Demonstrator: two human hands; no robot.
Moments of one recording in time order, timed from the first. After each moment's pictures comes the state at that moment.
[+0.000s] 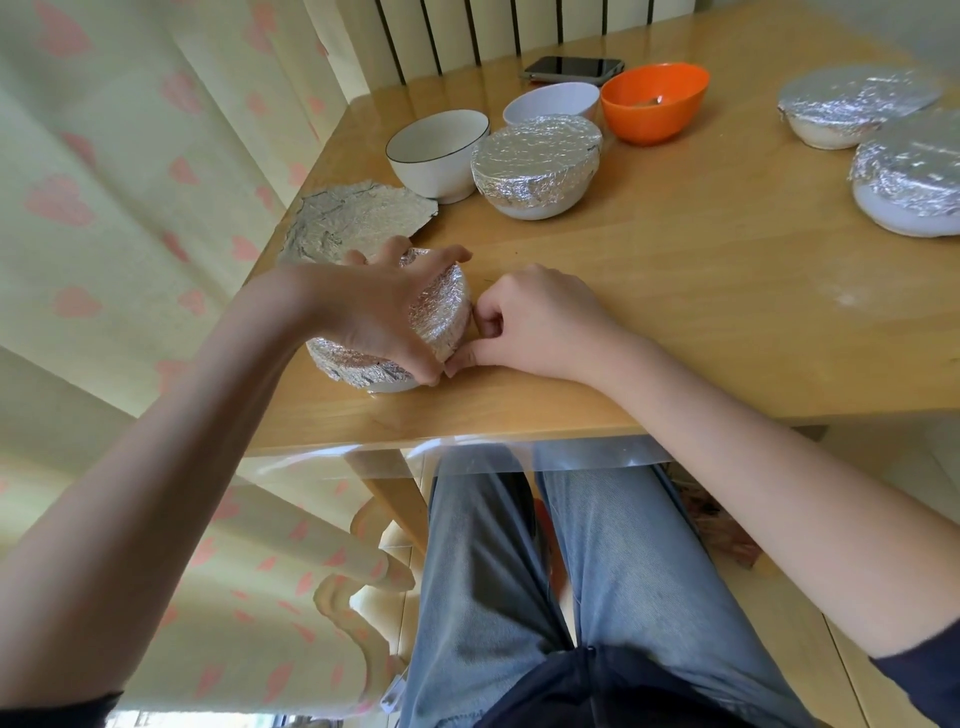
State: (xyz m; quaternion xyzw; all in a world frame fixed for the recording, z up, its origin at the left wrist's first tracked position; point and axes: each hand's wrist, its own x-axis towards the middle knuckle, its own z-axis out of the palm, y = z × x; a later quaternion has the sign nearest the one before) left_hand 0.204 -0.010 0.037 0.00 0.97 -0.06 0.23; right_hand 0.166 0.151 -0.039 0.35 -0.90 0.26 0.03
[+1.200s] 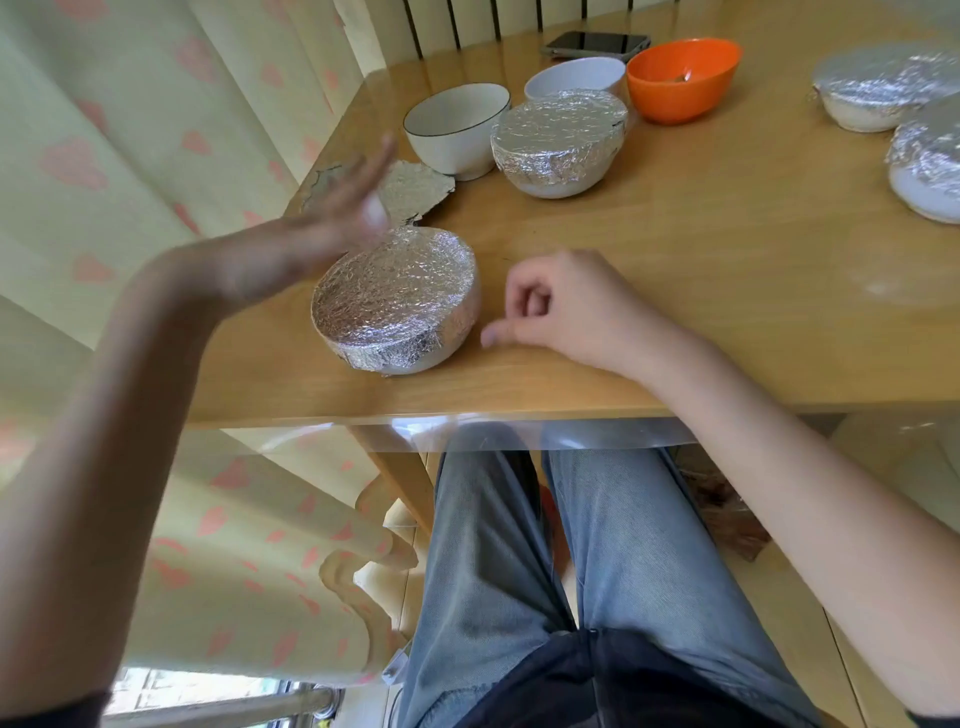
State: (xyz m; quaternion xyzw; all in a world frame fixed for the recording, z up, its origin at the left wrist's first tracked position) left_hand 0.222 -0.073 0.038 0.07 0.94 0.32 0.10; right_hand 0.179 0.166 -0.038 0.33 -0.86 0.38 -0.04
